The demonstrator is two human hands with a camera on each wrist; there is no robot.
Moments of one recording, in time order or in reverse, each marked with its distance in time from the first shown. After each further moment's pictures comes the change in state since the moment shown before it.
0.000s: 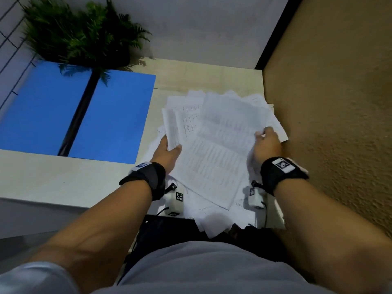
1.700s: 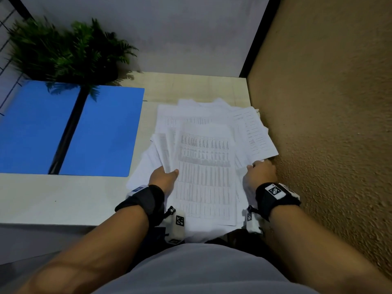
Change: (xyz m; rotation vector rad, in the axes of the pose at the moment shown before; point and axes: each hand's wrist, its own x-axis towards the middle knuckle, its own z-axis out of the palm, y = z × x) left_hand -0.017 -0.025 0.014 0.041 0.123 -0.143; right_hand -0.034 0.056 -0.001 -0.261 -0.063 0.237
